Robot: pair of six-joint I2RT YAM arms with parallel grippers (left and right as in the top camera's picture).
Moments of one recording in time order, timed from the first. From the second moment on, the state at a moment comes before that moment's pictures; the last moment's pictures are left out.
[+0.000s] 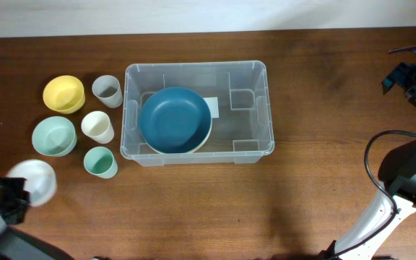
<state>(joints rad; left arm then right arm) 0.88 1.53 1.17 -1.09 0.02 -0.66 -0.48 2.23 2.40 -1.66 0.05 0.39</state>
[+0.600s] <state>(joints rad) 0.15 1.15 1.24 -0.68 0.41 -0.66 -0.48 2.23 2.40 -1.66 0.05 0.39</state>
